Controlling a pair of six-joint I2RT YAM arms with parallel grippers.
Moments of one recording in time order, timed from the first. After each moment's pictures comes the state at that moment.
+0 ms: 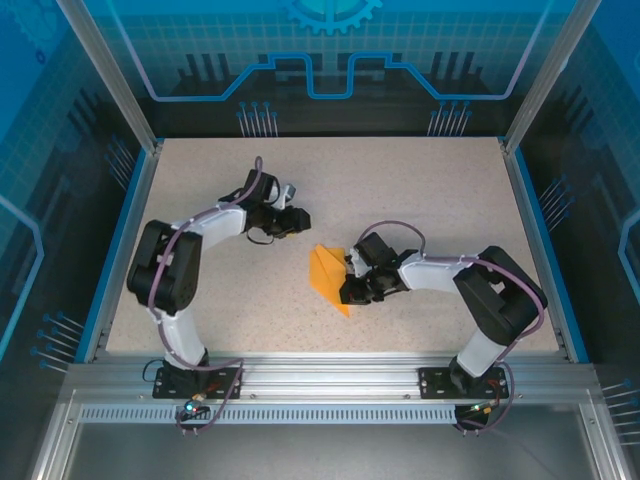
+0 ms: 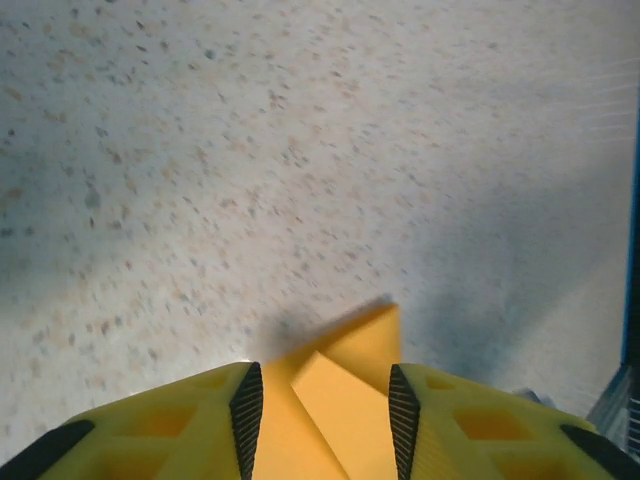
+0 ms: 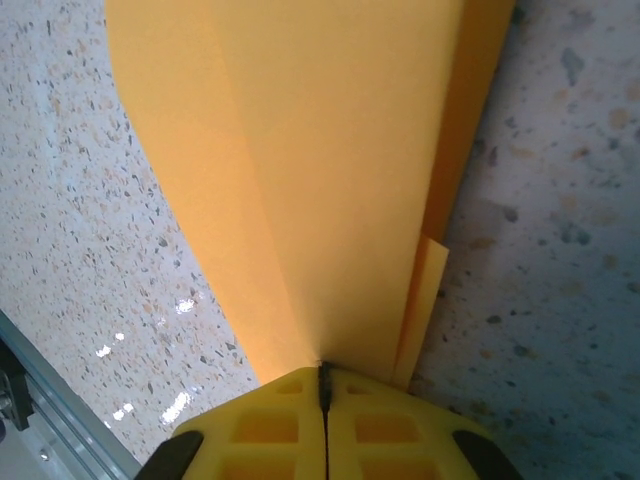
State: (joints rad) left arm -0.28 1.82 1.16 -0.30 0.57 -0.52; right arm 0.66 1.66 0.75 -0.26 -0.45 0.60
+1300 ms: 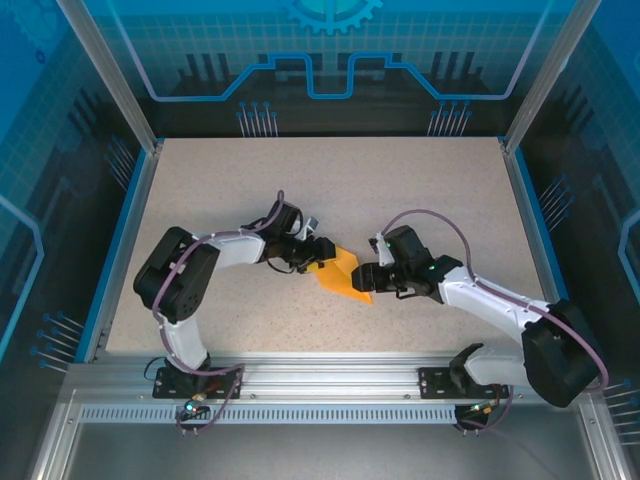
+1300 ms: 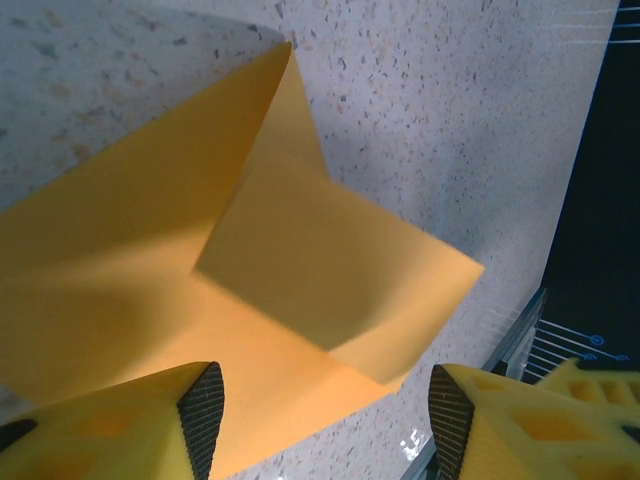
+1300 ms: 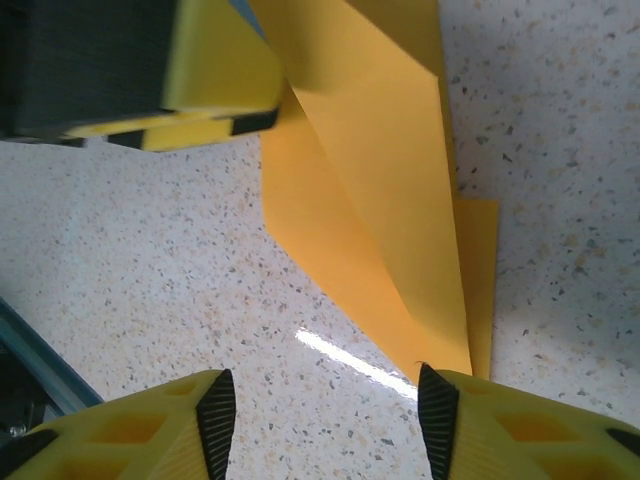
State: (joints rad) left arm -0.47 1.84 0.97 -0.08 0.68 -0.81; right arm 0.58 1.24 0.67 -0.34 -0.32 0.54
